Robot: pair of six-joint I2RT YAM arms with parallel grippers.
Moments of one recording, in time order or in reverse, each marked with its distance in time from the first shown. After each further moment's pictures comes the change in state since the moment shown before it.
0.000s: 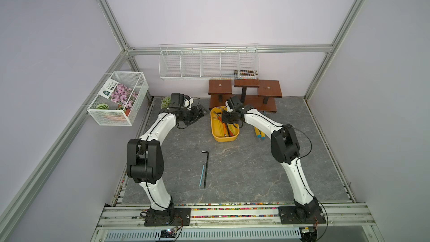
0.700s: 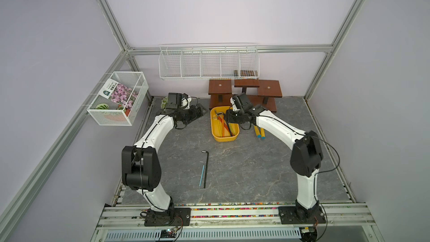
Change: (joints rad) left arm 0.000 -0.114 -0.042 0.007 -0.025 0.004; right arm 0.062 -0.418 -0.325 0.011 0.072 -0.019
